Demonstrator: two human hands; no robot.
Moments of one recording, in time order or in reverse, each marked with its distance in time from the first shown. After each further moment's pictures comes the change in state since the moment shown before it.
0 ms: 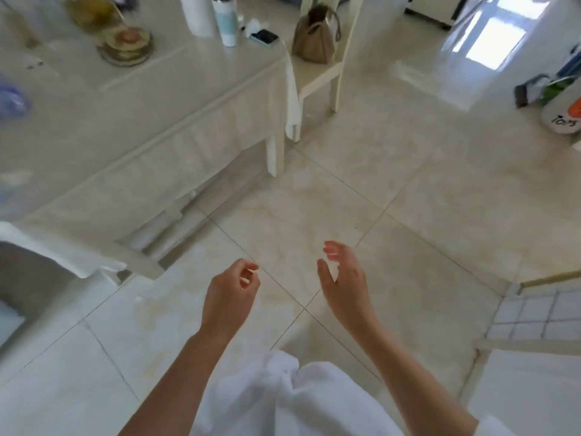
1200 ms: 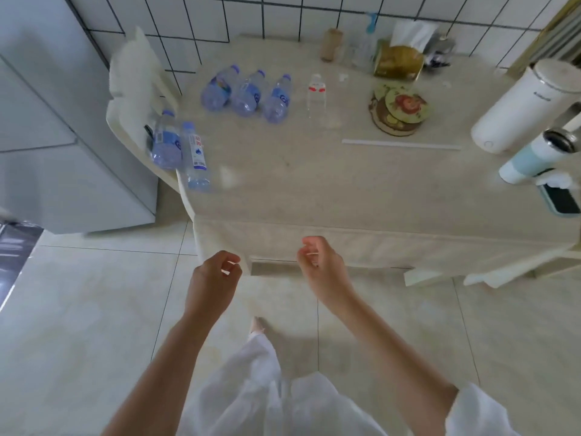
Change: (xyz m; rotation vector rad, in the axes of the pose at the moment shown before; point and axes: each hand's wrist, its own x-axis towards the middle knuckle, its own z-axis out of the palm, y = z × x) left_hand 0.215 -0.173 -0.240 -0.211 0.644 -0.724; right_hand 0.275 -0.282 0.346 0.002 -0.867 -0.363
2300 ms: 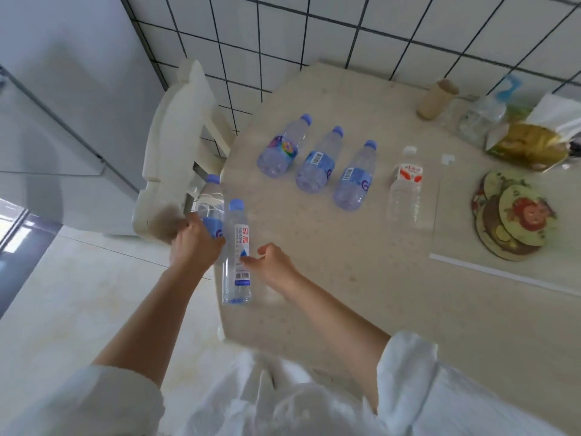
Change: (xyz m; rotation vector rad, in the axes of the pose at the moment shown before) left_hand 0.386 0.025 -0.110 0.217 0.056 -0.351; right_hand 0.340 -0.161 0.180 -0.112 -0.584 0.285
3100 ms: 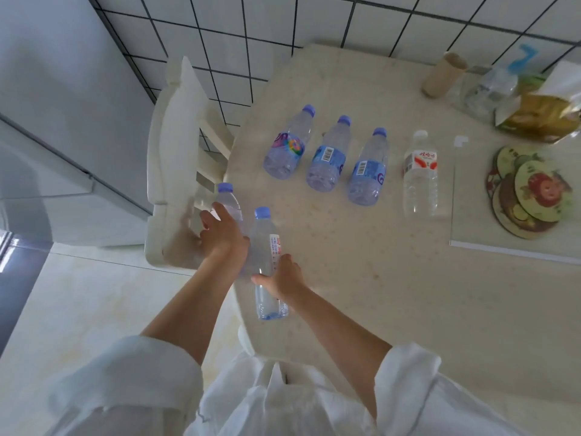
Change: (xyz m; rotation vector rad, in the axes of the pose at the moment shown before) left_hand 0.065 0.021 0.026 0.355 -0.084 -0.010; right_hand 0.037 -0.002 0.038 -0.015 0.123 0.190
